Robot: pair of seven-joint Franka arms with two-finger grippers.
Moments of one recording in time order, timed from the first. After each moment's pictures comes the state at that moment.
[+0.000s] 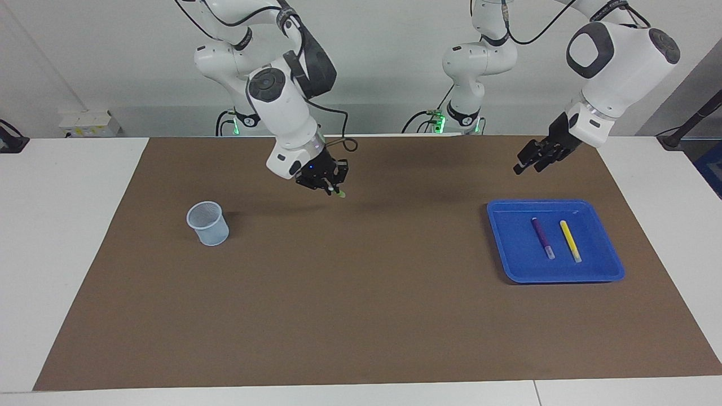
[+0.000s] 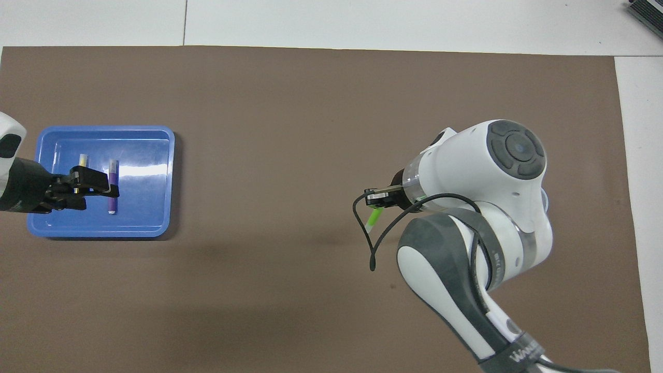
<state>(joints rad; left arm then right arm) 0.11 -0.12 -0.06 -1.97 -0.27 1.81 -0.08 0.17 0.11 0.23 -1.89 0.24 2.02 0.17</state>
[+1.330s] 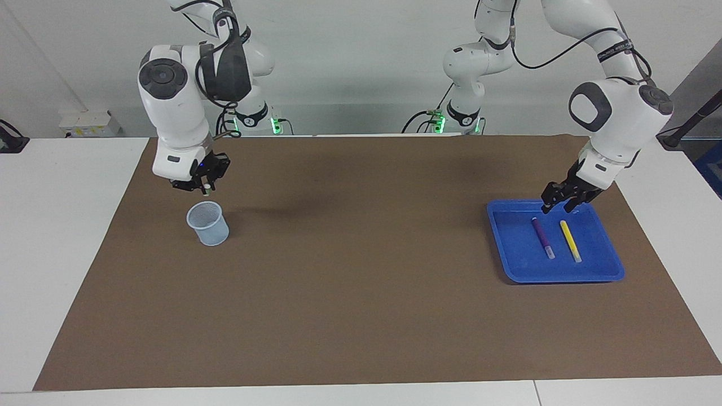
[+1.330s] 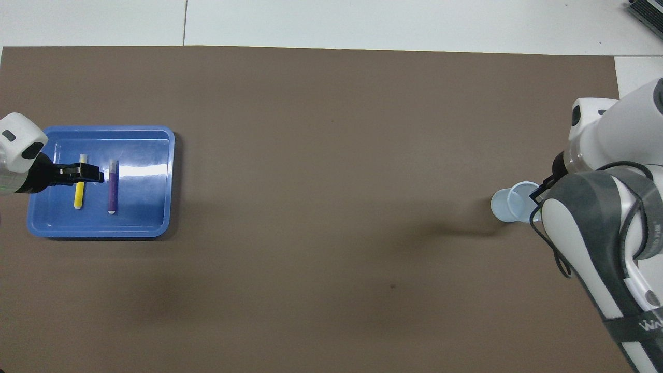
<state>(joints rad) 0.20 0.08 -0.06 -2.05 -0.13 2.20 0.19 -0.19 0.04 0.23 -1.87 -0.16 1.82 -0.52</state>
